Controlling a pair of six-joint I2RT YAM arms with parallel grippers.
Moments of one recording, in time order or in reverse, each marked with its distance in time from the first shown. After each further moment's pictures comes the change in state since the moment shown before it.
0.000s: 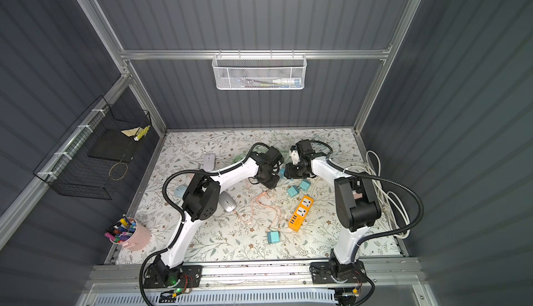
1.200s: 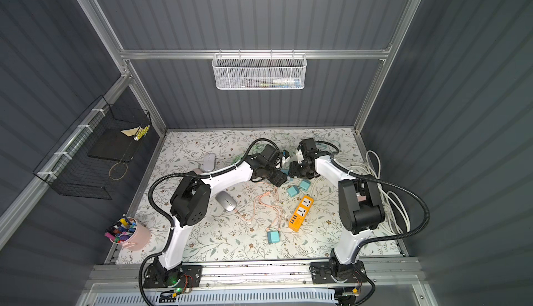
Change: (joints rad) left arm -0.033 -0.133 -0.145 0.323 0.032 0.022; right arm -0.040 -0.026 0.010 -0.057 0.039 0.105
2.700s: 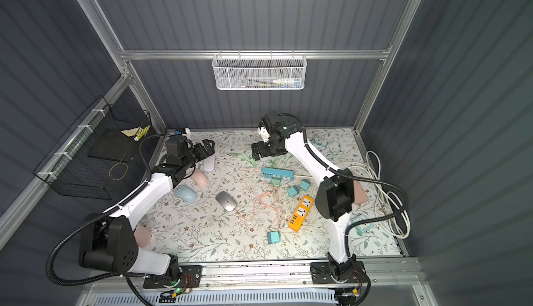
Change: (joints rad) left arm 0.612 -0.761 -0.777 0.524 -0.031 -0.498; right arm 0.293 0.173 0.730 -0.444 0.048 -0.082
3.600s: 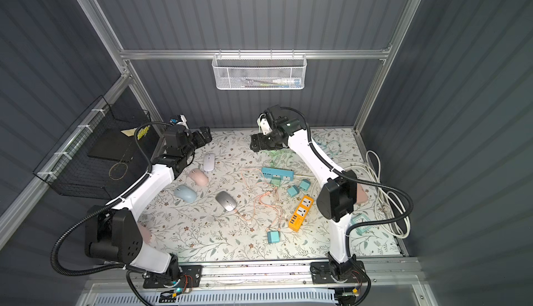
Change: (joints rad) left arm 0.003 0.039 0.098 0.038 -0.160 0.051; right arm -0.014 0.107 0.183 0.023 -0.094 0.065
